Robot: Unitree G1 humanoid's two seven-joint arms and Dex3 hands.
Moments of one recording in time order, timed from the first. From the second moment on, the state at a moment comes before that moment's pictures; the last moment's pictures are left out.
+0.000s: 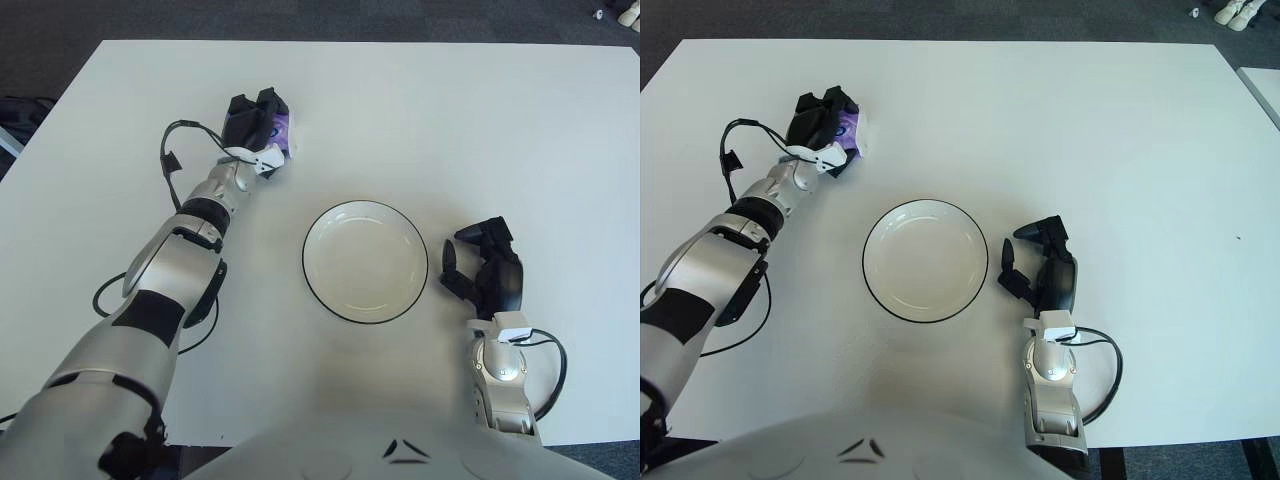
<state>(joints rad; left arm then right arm) -0.97 0.27 -0.36 1.30 0.53 -0.38 0.45 0.32 0.07 -0.04 -0.13 -0.17 -0.39 -0.22</state>
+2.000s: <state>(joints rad) -0.89 0.13 0.15 1.10 -0.09 -0.68 -0.37 0.30 0.08 -0.04 -0.11 -0.17 -0.40 -0.22</state>
